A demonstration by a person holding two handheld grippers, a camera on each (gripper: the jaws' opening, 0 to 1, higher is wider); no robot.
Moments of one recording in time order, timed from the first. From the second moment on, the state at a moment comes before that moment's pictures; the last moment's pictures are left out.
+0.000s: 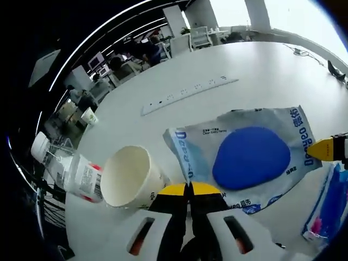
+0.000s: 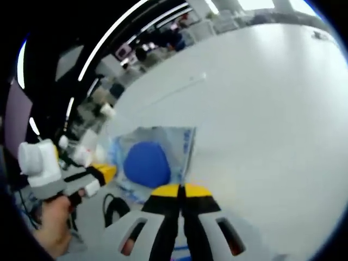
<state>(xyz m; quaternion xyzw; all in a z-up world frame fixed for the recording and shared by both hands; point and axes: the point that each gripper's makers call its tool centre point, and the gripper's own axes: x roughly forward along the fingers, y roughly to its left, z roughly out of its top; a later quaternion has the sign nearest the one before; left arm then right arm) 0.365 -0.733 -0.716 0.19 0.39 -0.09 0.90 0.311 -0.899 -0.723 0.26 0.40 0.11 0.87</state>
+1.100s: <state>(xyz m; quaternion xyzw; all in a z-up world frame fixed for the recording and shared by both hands) 0.370 -0.725 -0.729 0.16 0.39 -0.08 0.90 0.323 -0.901 -0.730 0.25 0.39 0.11 0.88</state>
